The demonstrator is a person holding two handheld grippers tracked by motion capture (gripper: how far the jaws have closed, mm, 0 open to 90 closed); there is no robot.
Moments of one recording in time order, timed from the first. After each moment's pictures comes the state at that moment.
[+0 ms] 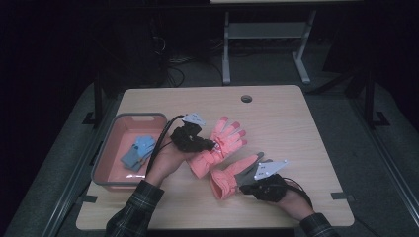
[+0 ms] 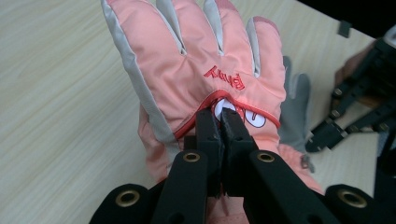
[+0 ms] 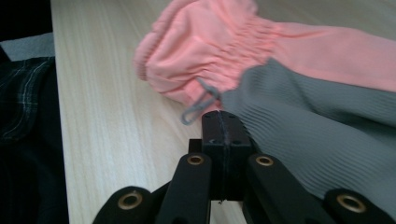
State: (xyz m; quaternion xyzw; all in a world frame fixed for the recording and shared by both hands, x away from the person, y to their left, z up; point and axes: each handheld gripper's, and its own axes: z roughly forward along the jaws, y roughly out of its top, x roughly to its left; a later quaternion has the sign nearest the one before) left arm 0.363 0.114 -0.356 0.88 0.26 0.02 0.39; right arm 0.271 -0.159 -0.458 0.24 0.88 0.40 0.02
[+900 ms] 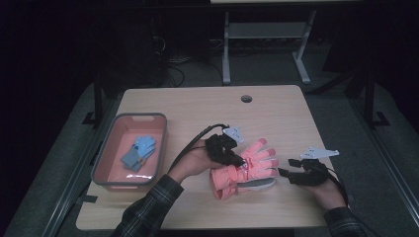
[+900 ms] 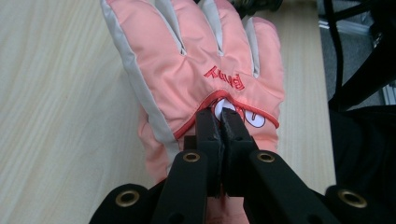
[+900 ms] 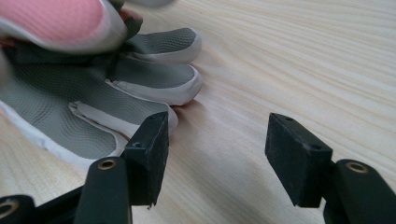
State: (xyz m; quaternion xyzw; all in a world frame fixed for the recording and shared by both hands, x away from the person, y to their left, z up) left arm 0.353 0.029 -0.373 0.94 0.09 -0.04 0.33; right arm 0.299 -0.274 -0.462 0.43 0.80 0.39 0.13
